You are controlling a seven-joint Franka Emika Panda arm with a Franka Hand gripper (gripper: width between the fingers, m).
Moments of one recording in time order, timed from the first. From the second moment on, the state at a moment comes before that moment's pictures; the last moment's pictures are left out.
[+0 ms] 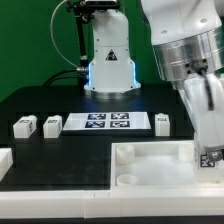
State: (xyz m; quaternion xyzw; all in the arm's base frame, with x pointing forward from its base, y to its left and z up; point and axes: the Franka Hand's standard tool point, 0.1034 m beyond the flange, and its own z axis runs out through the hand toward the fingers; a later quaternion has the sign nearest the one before) arm 0.639 0.122 0.071 -0.65 0.74 0.07 0.11
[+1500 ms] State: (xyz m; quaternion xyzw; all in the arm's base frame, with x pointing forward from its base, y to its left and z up) arm 0.621 0.120 0.069 -0.97 0.25 0.06 0.04
